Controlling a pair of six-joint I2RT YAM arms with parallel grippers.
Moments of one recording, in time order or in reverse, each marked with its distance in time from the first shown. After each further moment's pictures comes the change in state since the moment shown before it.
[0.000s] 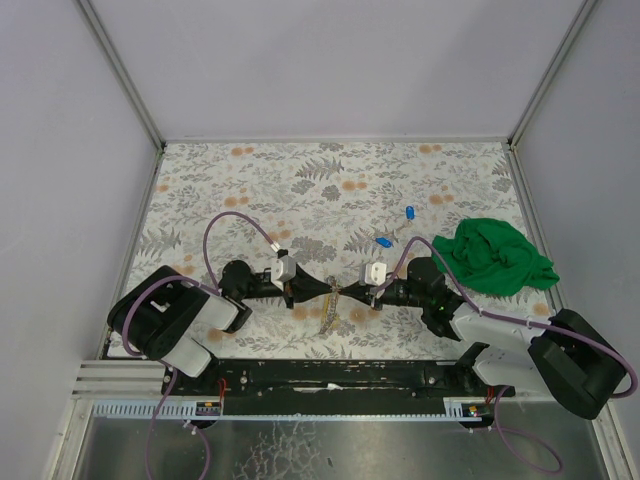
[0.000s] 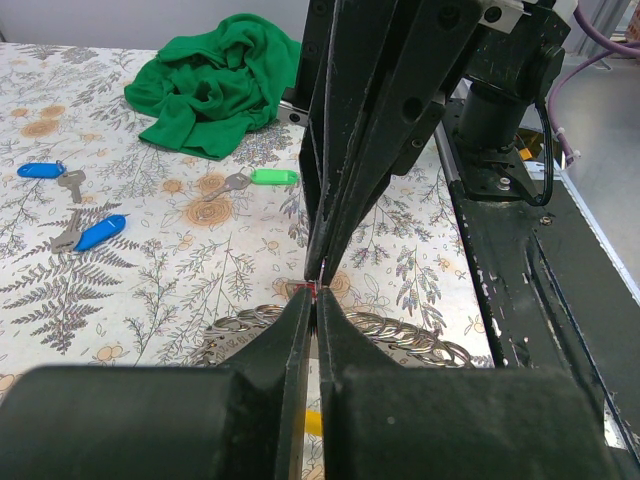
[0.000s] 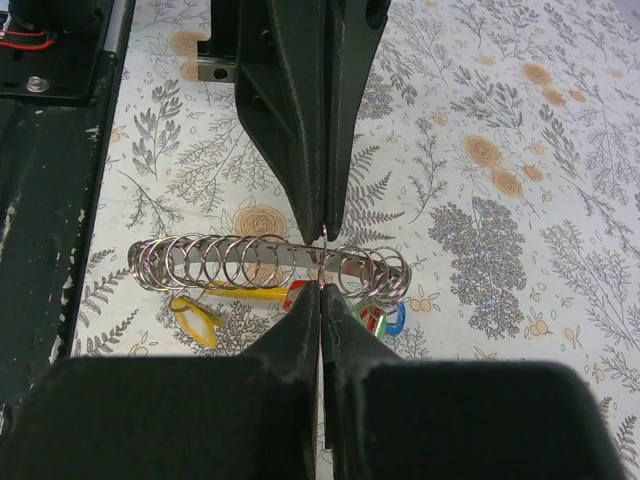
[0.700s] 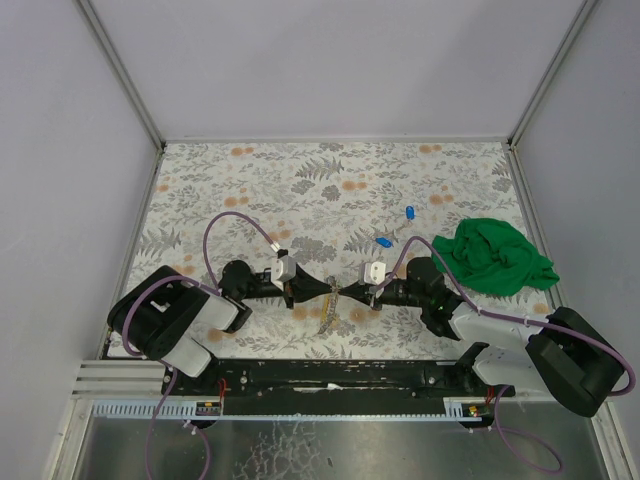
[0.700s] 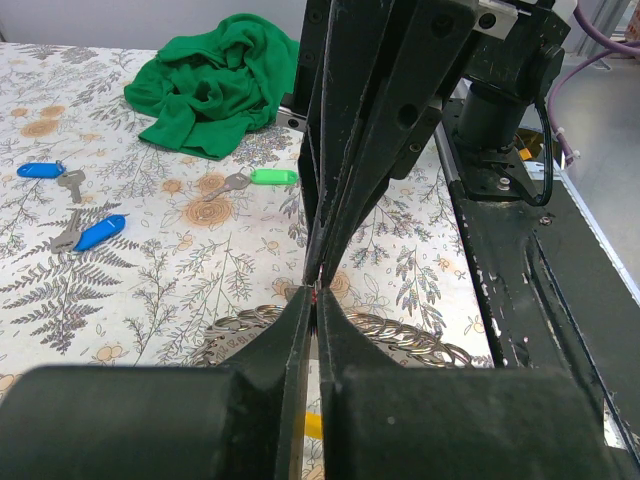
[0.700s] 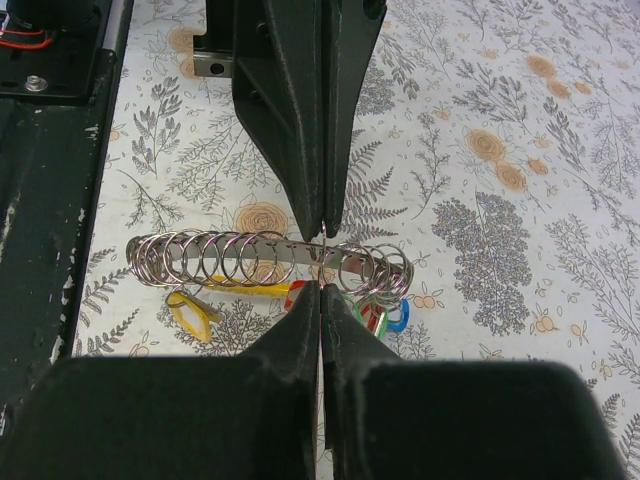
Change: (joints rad) left arm 0.000 0.000 0.000 0.000 0.000 -0.001; right arm 0.000 0.017 0.000 0.011 0.006 0.011
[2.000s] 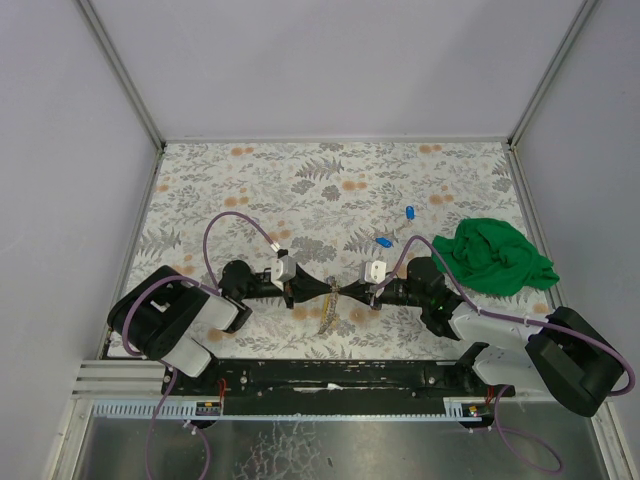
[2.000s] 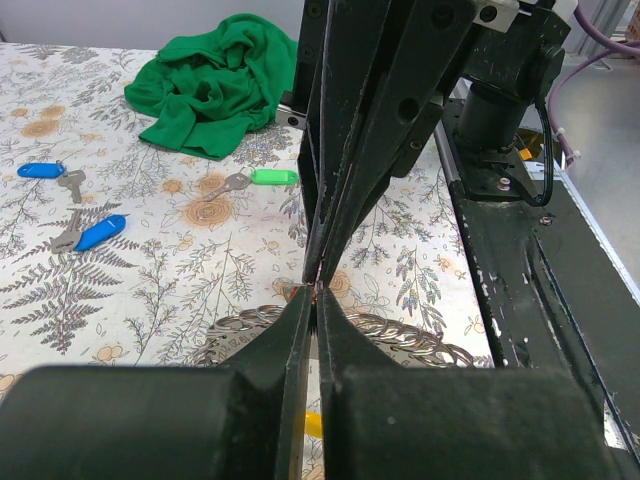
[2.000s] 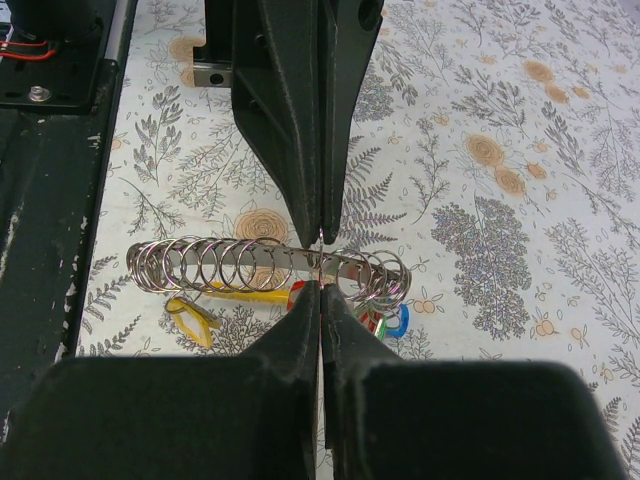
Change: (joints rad) left arm 0.000 0.000 0.000 0.000 -0.001 0.000; right arm 0.000 0.002 0.000 0.019 -0.002 0.018
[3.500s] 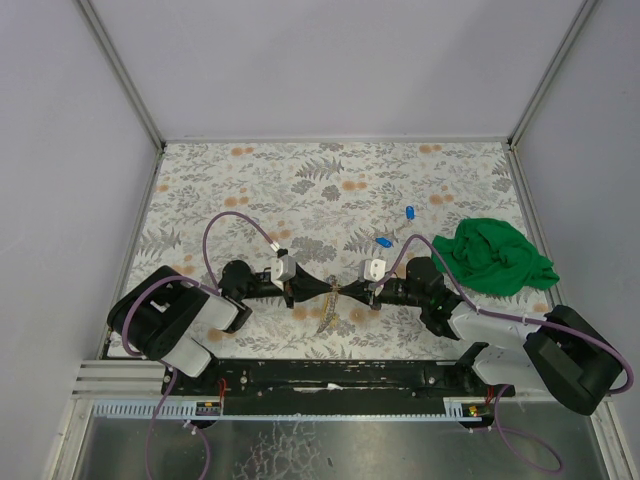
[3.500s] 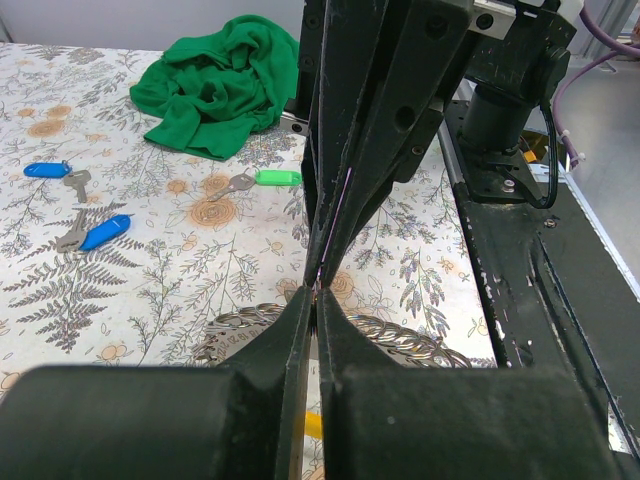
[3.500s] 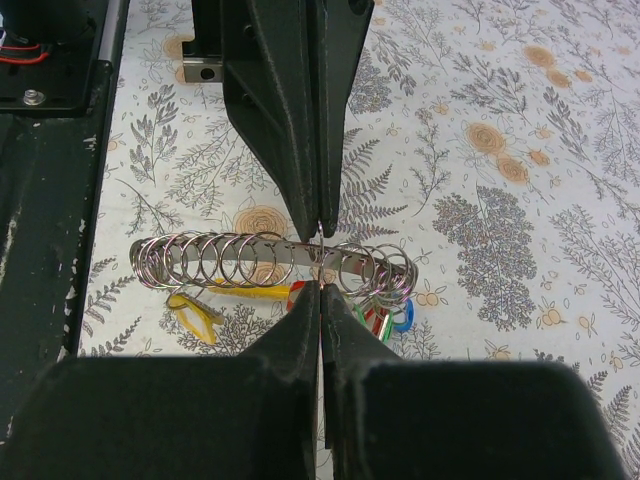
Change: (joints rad) left arm 0.000 -0.002 0.000 0.000 -0.010 0.000; right arm 0.000 0.011 0.000 0.003 0.019 0.026
